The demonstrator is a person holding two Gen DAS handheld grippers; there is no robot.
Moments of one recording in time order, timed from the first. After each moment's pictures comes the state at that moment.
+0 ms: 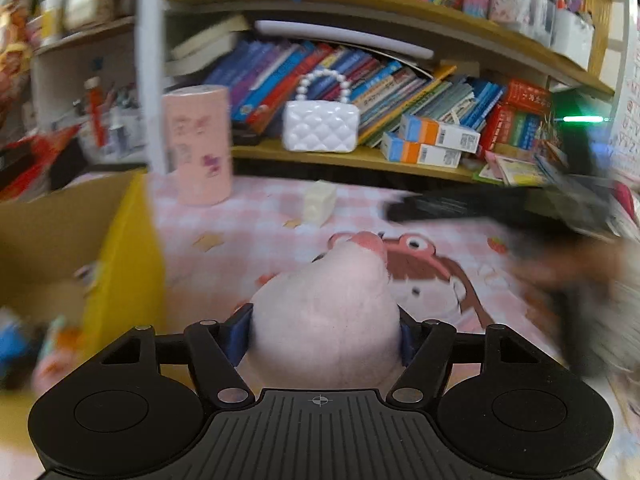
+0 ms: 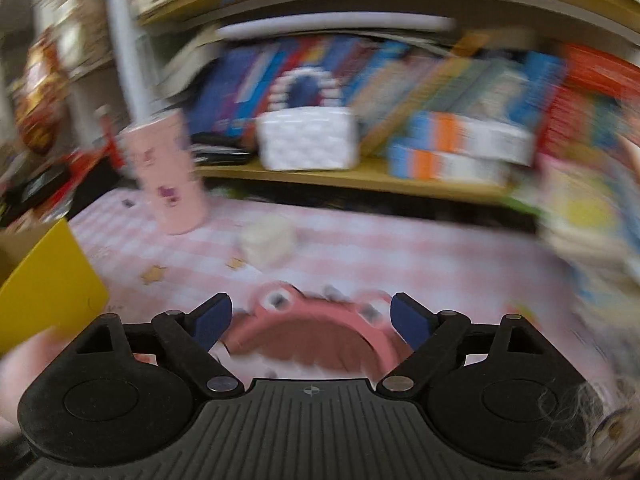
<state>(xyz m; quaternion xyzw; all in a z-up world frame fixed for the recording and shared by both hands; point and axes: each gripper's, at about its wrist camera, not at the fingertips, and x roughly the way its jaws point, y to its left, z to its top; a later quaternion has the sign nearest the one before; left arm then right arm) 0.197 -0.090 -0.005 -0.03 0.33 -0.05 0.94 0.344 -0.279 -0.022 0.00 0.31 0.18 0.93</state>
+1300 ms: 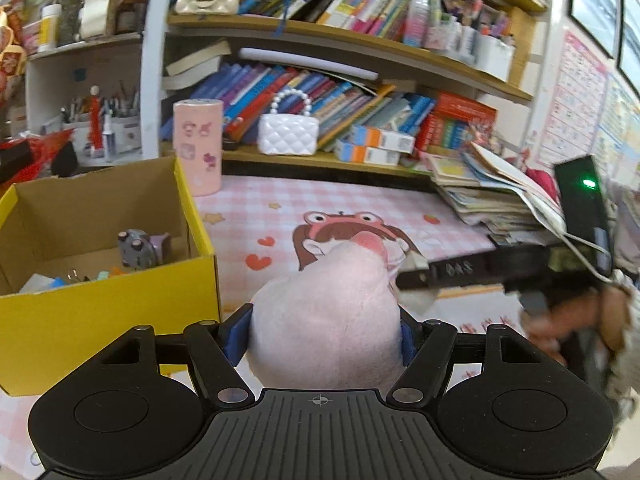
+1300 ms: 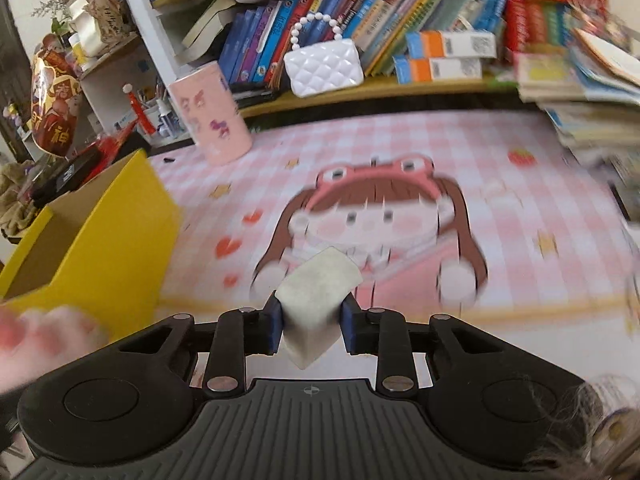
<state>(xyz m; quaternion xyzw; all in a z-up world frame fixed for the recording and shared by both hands) 0.088 -0.025 0.005 -0.03 0.29 -0.16 0.94 0.185 -0.258 -0.030 0.10 0.38 0.14 0.91</state>
